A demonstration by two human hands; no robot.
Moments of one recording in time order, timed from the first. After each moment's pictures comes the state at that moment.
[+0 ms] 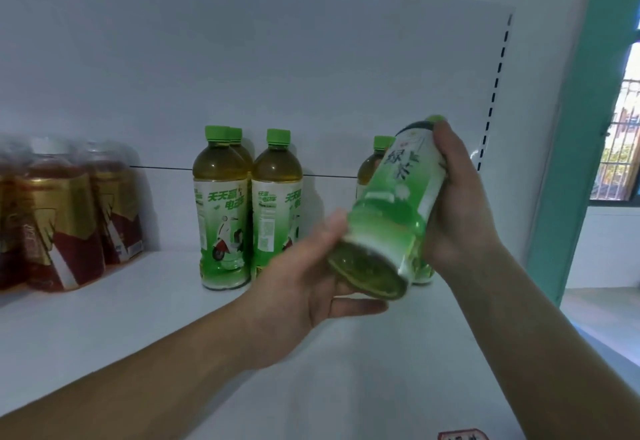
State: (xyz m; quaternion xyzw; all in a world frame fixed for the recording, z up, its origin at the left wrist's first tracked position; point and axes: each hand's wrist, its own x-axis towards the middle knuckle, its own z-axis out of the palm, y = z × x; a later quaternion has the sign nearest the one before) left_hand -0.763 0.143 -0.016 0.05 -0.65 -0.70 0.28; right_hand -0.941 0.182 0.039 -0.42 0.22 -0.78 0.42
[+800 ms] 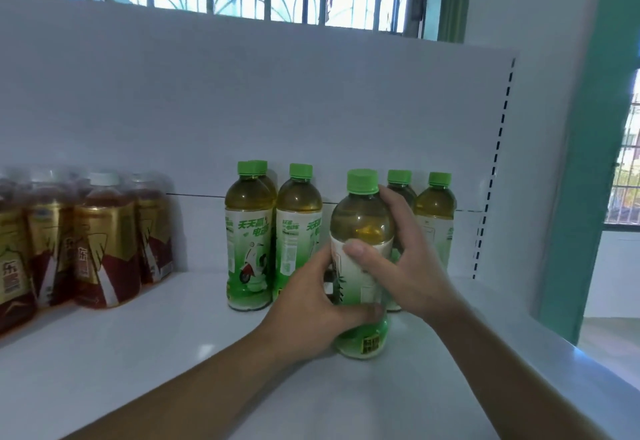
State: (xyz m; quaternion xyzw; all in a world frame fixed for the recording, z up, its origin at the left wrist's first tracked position) left_hand -0.758 0.134 -0.024 0.19 -0.79 -0.41 0.42; right_hand -0.900 0.195 0.013 -0.69 0.41 -0.60 0.00
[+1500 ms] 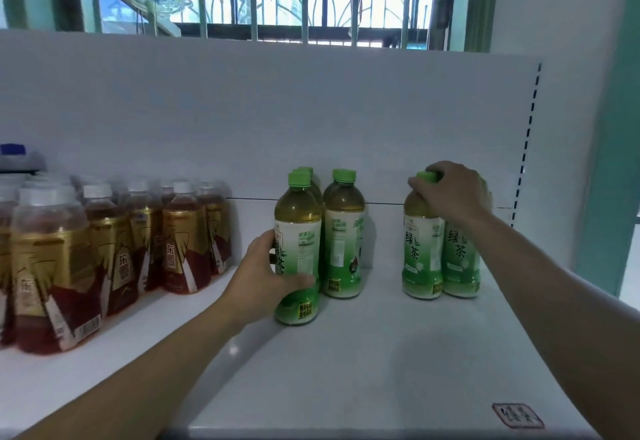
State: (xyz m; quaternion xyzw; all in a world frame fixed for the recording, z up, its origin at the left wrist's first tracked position) left_hand -0.646 0.096 -0.008 0.35 -0.74 -0.36 0.44; right_hand -0.918 0.161 0.089 -0.45 0.76 -0.45 -0.14
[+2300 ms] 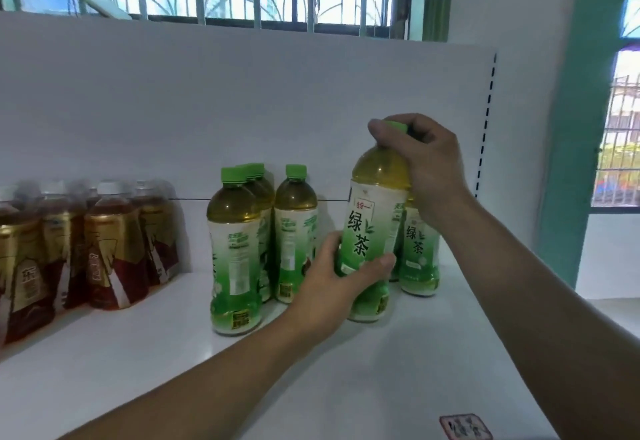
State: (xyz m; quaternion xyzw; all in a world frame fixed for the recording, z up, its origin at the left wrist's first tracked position) left_hand -0.773 0.160 -0.008 0.17 -0.71 -0.56 0.40; right_hand -0.915 0.196 0.104 -0.52 0.41 -0.74 0.07
